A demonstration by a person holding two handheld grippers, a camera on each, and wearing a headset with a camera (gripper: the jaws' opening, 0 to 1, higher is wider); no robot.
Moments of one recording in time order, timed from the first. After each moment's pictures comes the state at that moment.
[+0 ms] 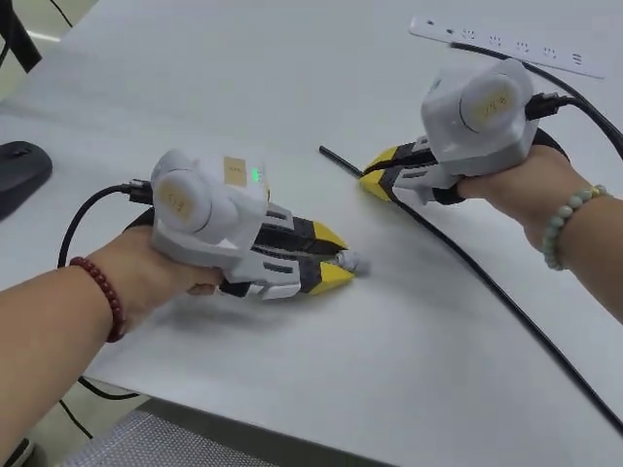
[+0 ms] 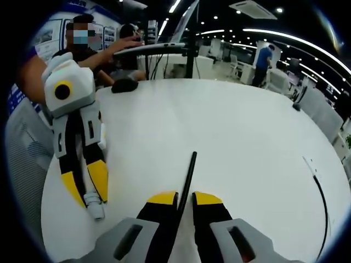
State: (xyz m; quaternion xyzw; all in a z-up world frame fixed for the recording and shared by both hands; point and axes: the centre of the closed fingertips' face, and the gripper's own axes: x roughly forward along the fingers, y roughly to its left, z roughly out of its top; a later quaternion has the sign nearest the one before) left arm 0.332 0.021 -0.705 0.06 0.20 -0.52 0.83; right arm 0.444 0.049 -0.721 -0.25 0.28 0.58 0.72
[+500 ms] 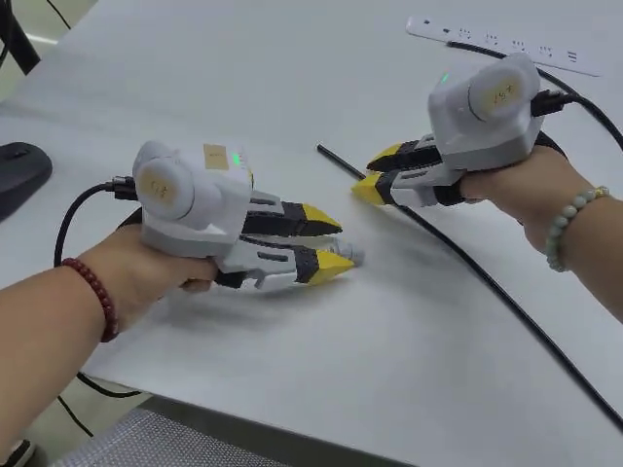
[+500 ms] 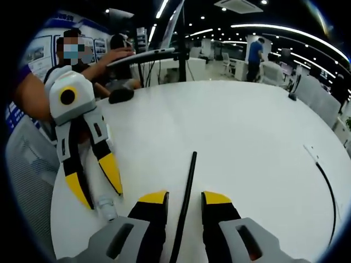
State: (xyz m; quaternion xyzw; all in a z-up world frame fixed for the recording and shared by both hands) left arm 0.339 0.034 -0.692 0.03 0.19 -0.49 0.85; right arm 0.438 0.050 -0.712 -0.21 0.29 0.57 0.73
